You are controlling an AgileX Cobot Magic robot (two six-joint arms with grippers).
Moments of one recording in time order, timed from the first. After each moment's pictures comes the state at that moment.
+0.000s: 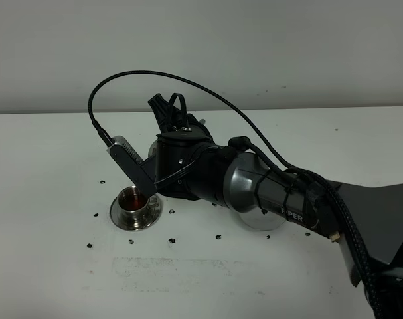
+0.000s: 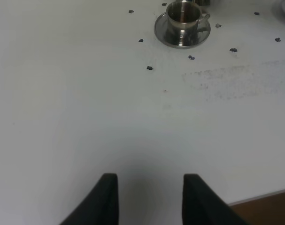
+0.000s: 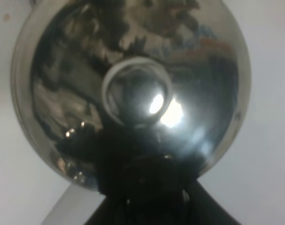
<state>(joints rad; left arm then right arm) -0.04 0.00 -0.46 -0.11 1.08 0.19 0.87 2.21 -1.78 -1.02 0.80 -0.75</state>
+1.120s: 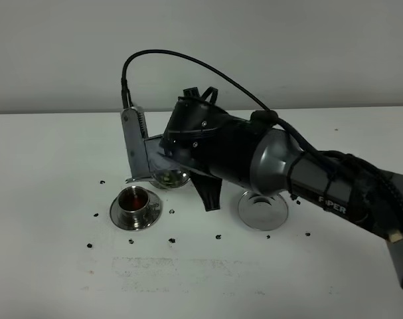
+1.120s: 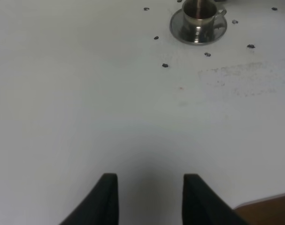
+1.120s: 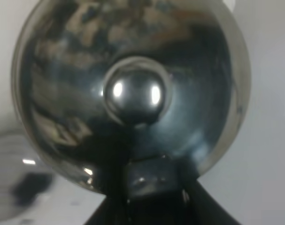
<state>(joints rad) -0.04 0.00 -0.46 -0.07 1.08 0.19 0.87 2.07 -1.78 -0.60 0.99 -0.59</state>
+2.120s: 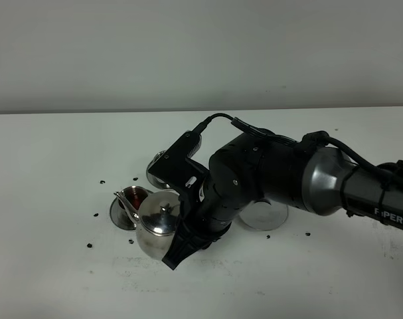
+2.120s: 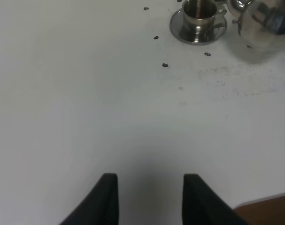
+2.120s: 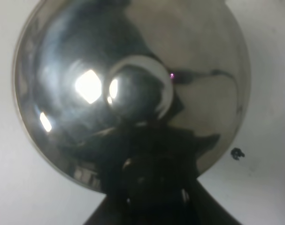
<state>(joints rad) -0.04 0.00 -0.46 -0.07 1.08 0.19 0.79 1.95 -1.44 0.09 0.74 -0.23</state>
